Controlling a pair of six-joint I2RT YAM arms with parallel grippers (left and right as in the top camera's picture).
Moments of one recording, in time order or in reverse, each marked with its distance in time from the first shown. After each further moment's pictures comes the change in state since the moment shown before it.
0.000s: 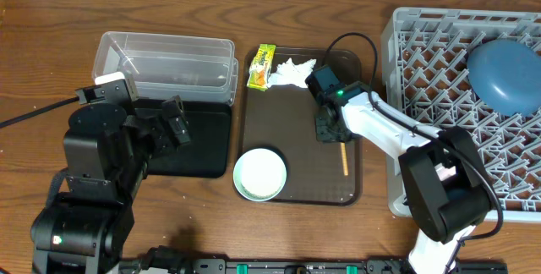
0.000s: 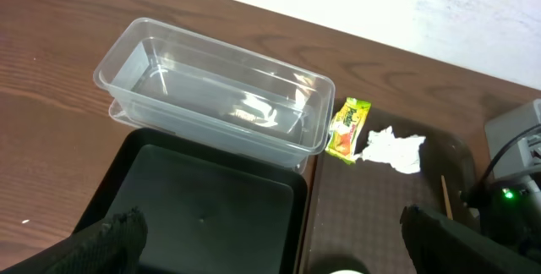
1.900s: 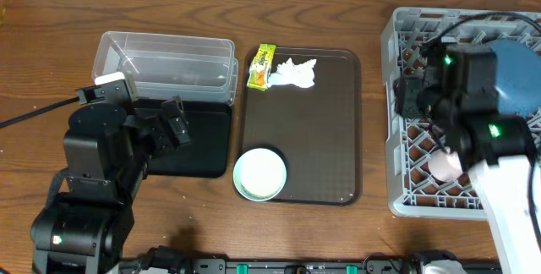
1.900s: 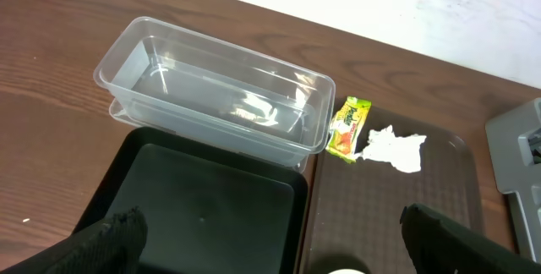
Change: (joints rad) left arm 0.000 0.000 0.000 -0.003 0.000 0.000; right arm -0.370 -0.749 -0.017 -0.043 -0.217 -0.315
